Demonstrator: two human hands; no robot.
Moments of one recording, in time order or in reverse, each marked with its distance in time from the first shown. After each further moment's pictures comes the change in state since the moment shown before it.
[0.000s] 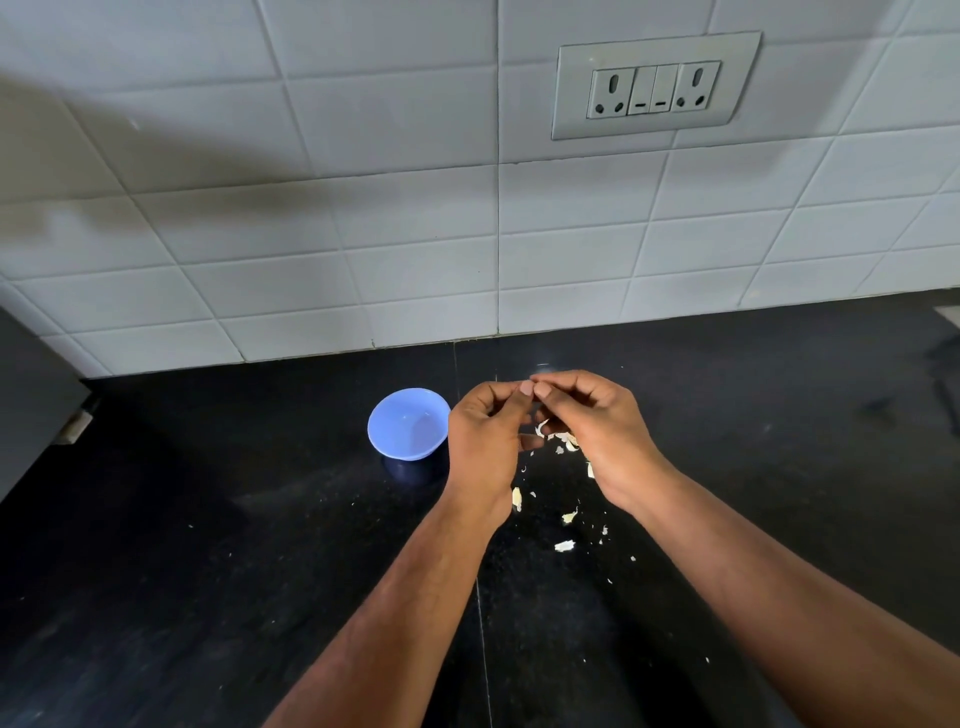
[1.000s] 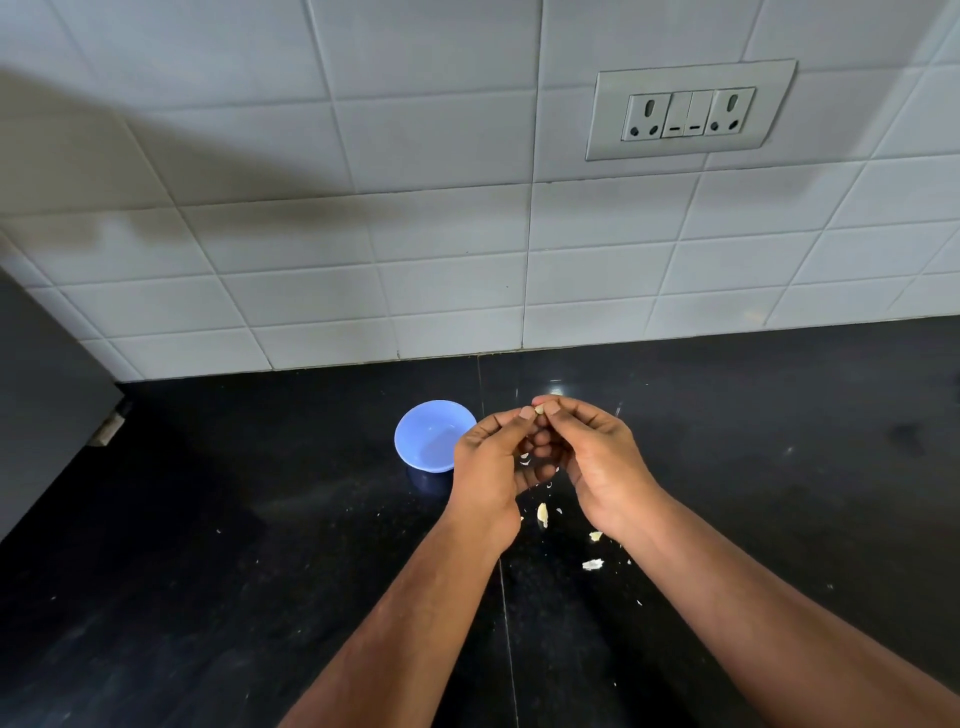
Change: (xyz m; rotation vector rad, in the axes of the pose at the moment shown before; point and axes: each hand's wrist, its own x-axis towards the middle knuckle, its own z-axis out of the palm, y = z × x) left_hand -0.003 0.006 -0.030 -0.202 -0.011 -0.200; right_hand -0.005 0.007 0.041 0.247 0.029 0.177
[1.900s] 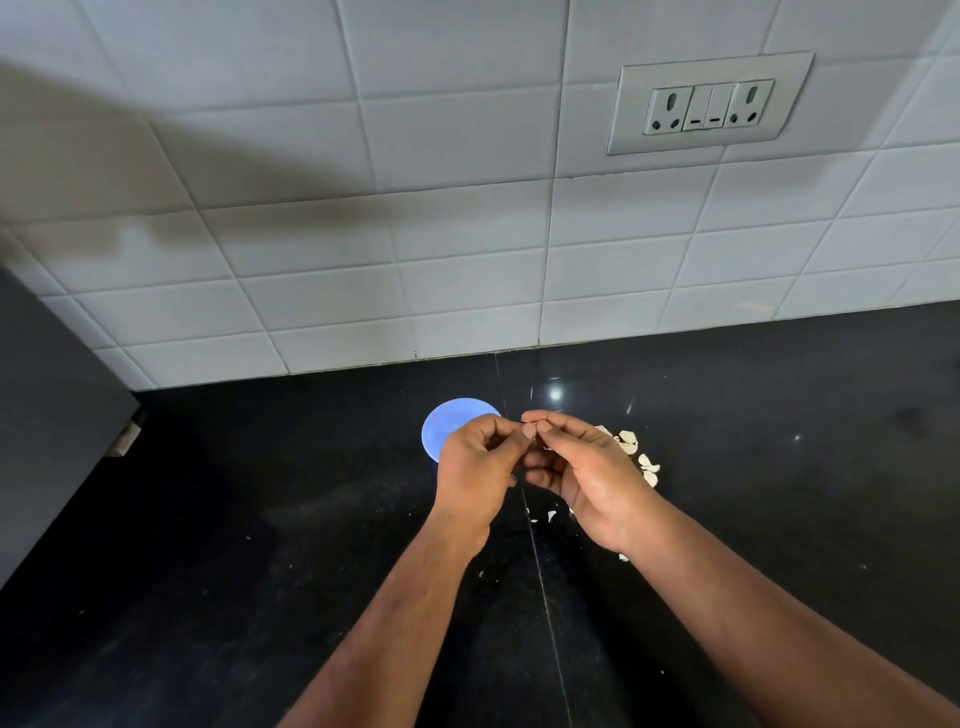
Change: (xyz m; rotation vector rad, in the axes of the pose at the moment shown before) left_hand 0.002 0.023 -0.063 0.547 -0.042 0.166; right_hand -0.011 0.030 0.034 0.061 -0.106 0.119
